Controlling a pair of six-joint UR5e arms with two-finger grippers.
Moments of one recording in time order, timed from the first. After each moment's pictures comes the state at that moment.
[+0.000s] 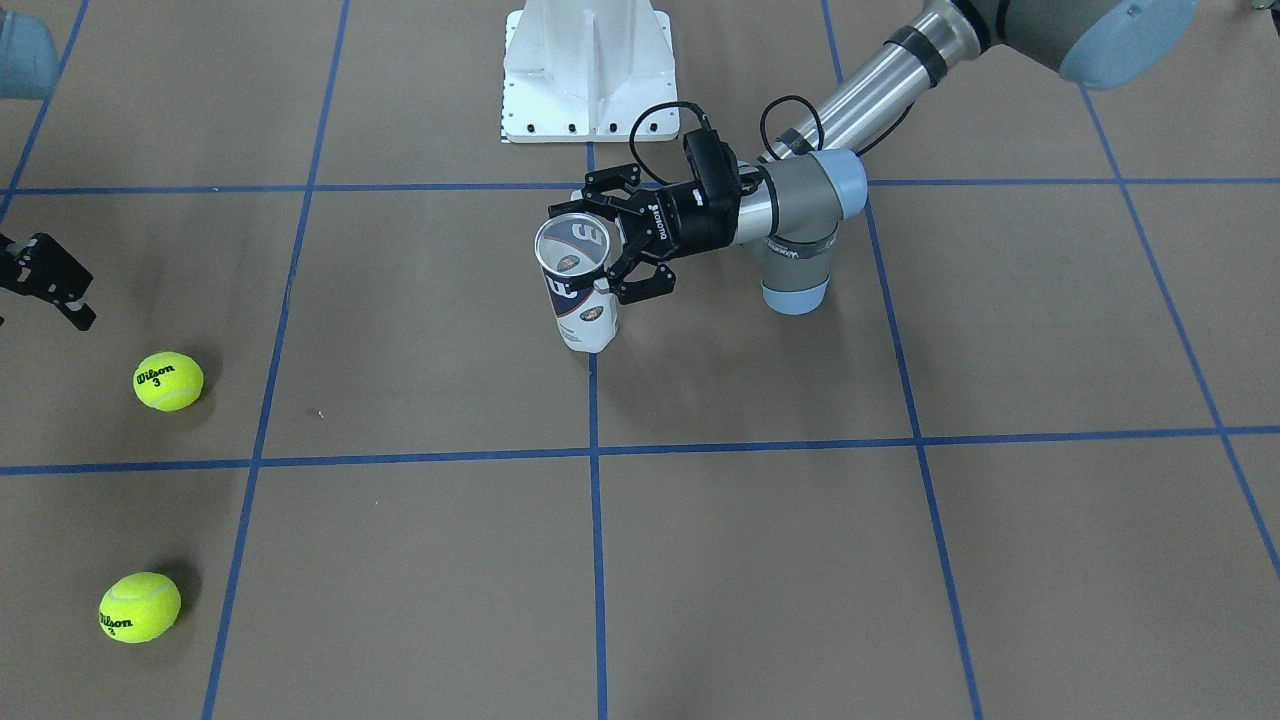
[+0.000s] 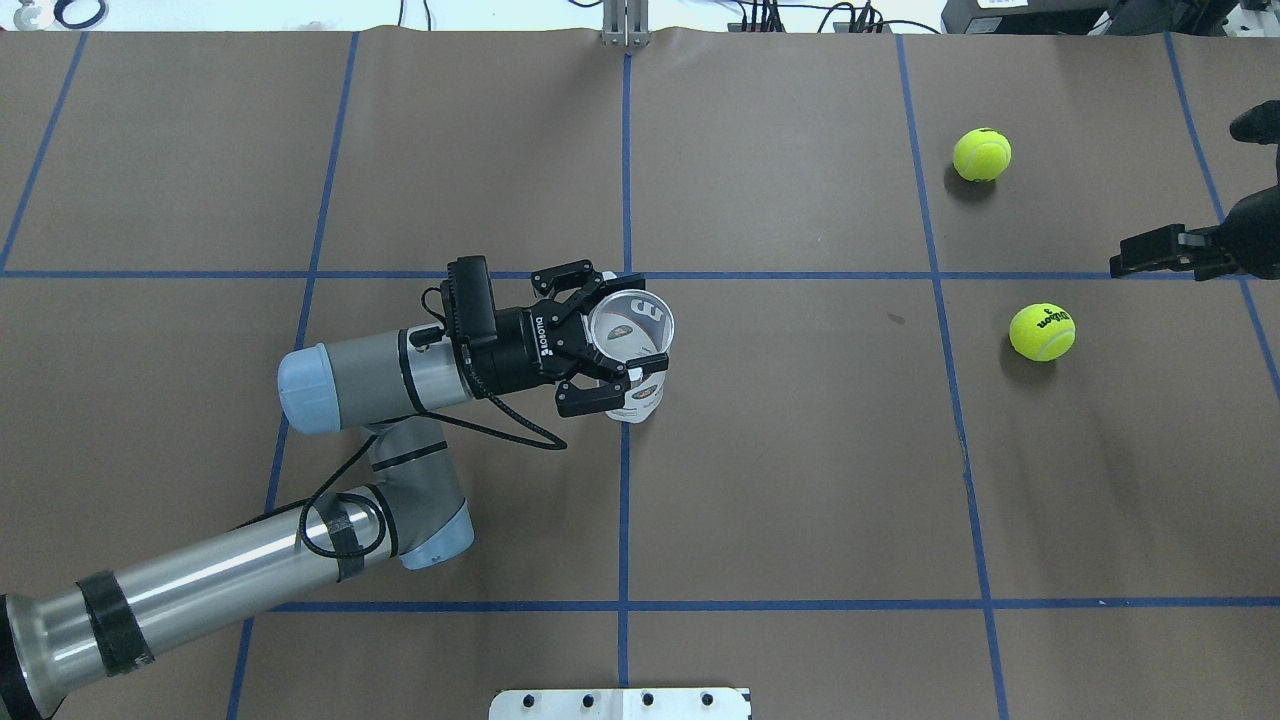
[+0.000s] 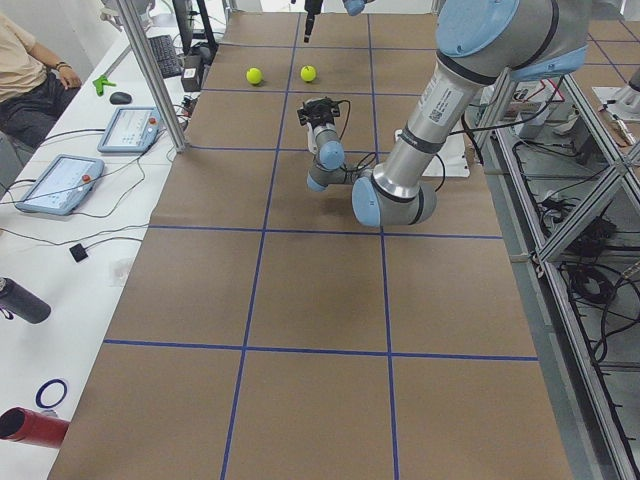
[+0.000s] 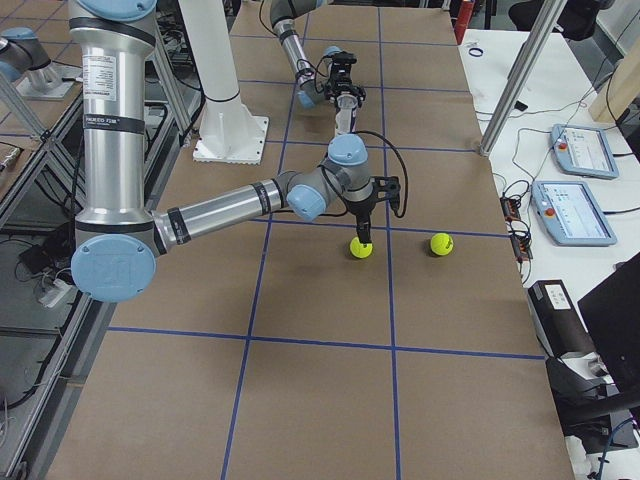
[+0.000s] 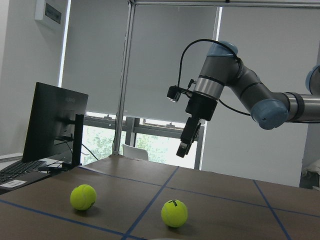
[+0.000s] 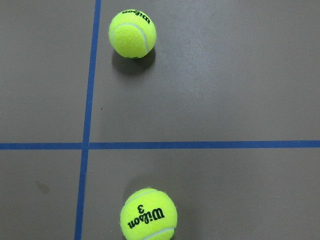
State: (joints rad) left arm -0.47 -2.33 -1.01 -3.72 -1.67 -0.43; right arm 1.10 -1.61 1.92 -1.17 2.12 0.80
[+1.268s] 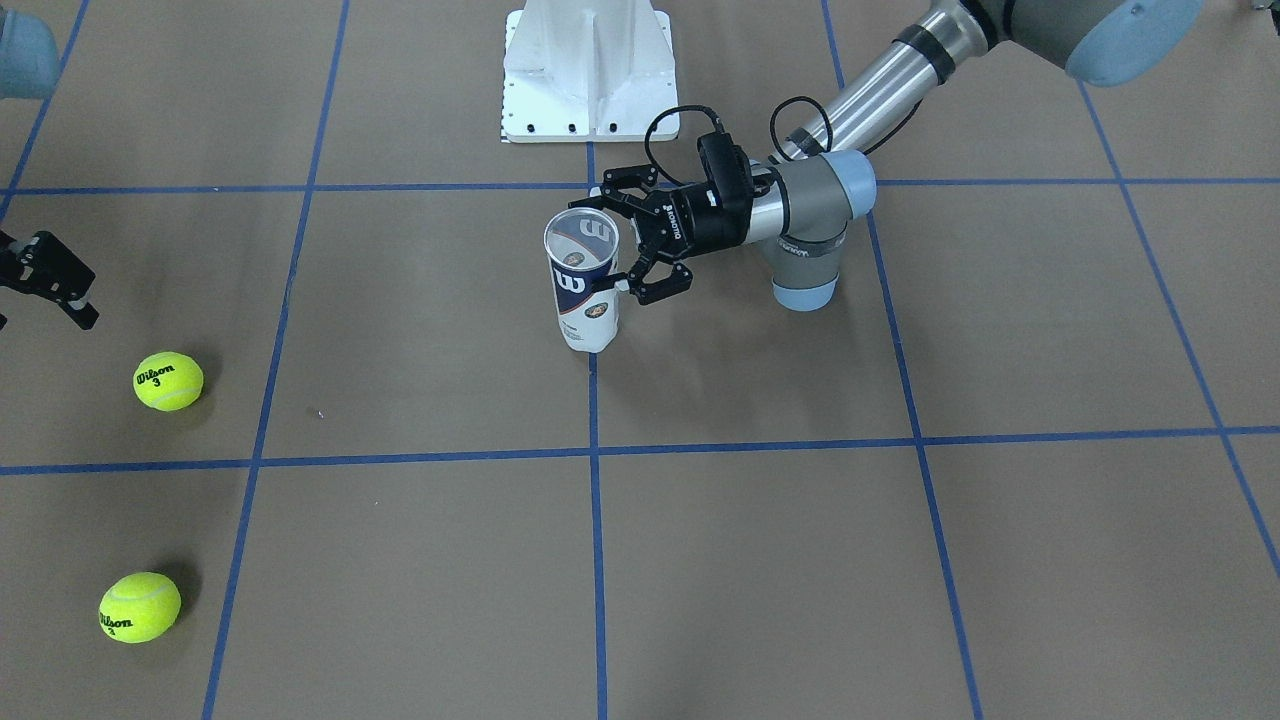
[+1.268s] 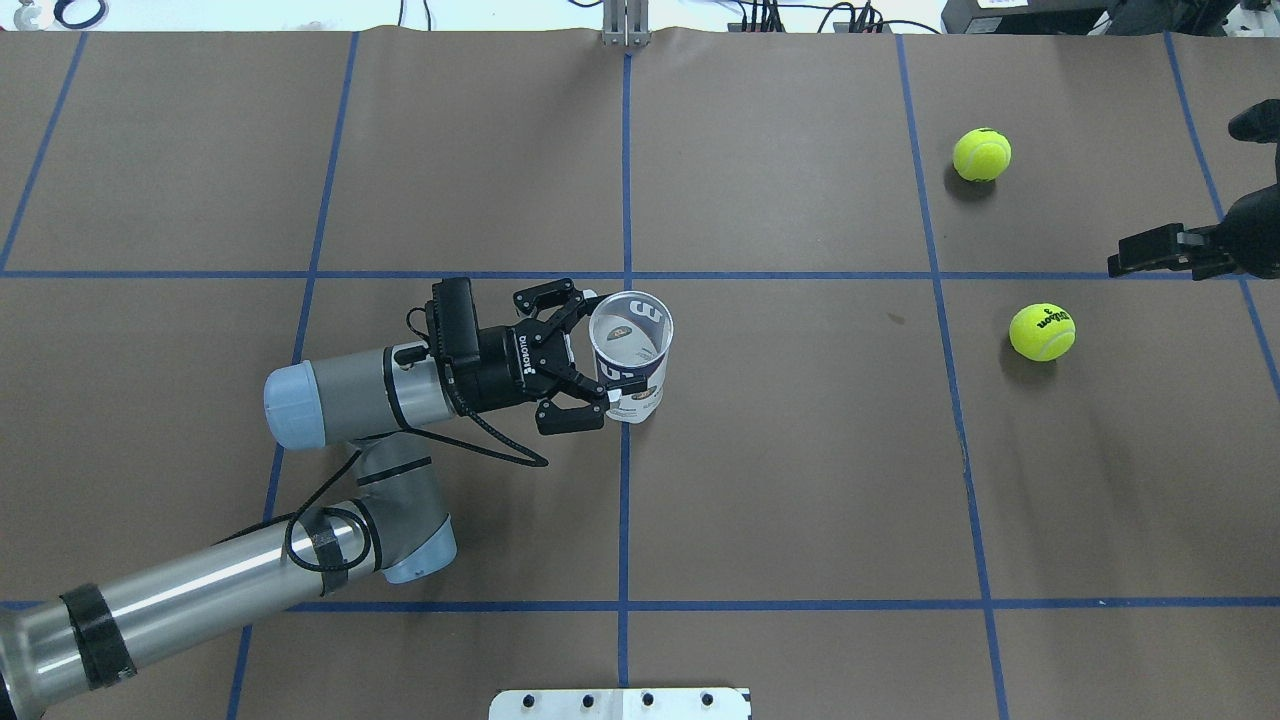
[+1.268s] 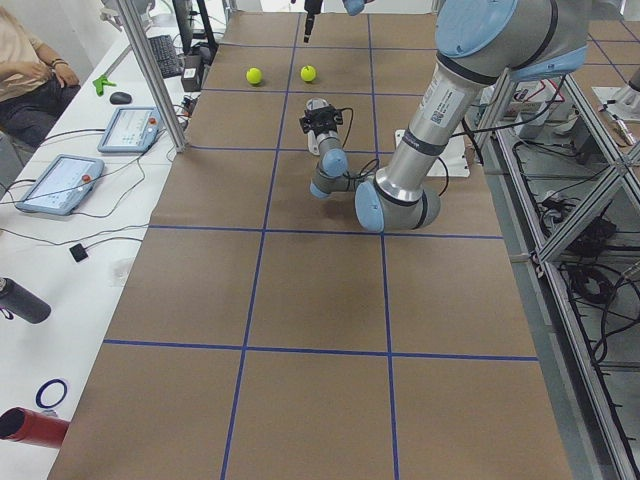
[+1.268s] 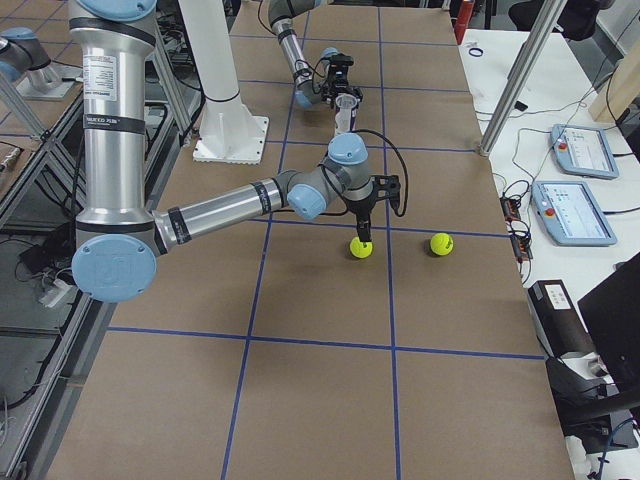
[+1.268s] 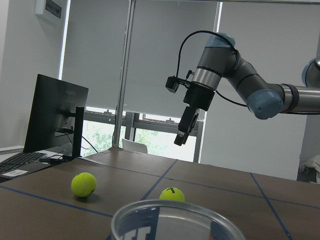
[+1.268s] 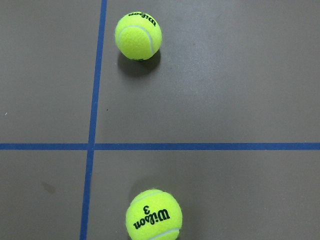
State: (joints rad) left arm -0.46 -2.29 -1.00 -3.73 -1.67 -0.42; right arm 1.10 -1.61 1.92 -1.17 2.13 0.80
